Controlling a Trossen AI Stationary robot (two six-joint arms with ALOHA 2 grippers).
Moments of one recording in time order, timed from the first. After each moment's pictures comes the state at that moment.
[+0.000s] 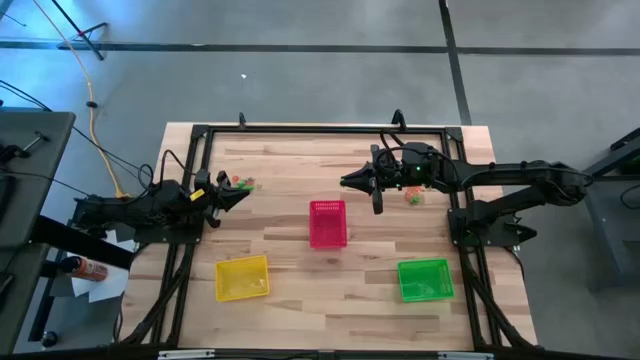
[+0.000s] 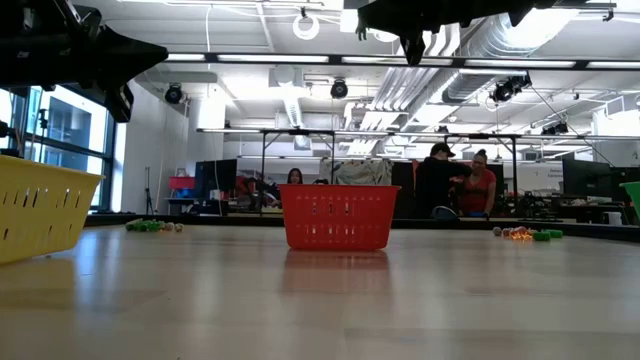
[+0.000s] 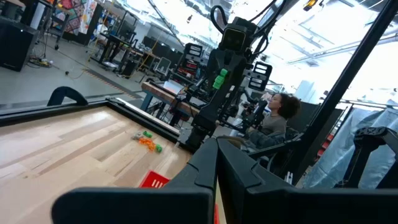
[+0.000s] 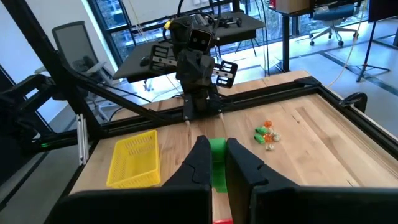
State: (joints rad) left arm 0.01 0.02 0.01 0.20 -0.14 -0.46; right arm -0.15 1.20 0.85 0.17 -0.16 0.18
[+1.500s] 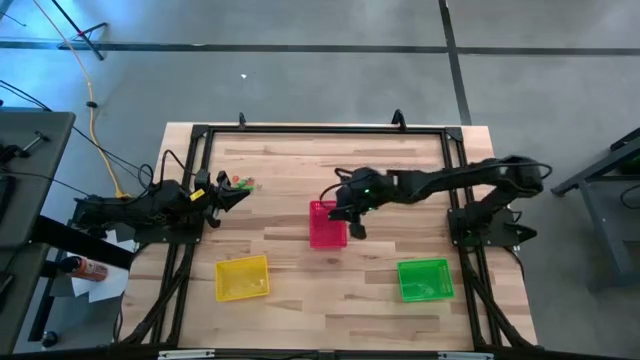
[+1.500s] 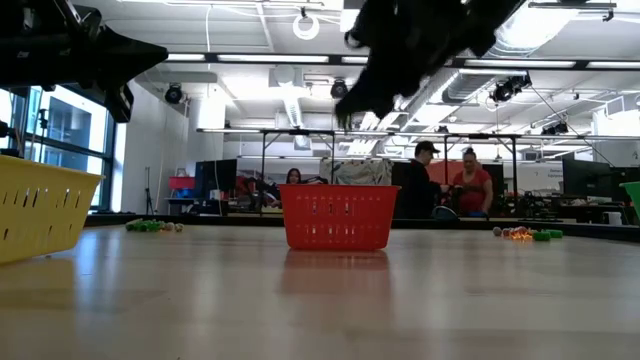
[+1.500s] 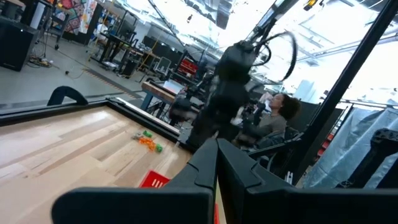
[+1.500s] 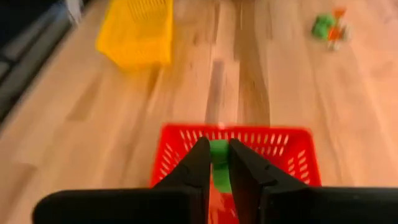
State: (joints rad) left arm 0.01 0.02 0.01 0.20 -0.14 -0.46; right arm -0.06 1.58 0.98 -0.06 -0.24 -0.05
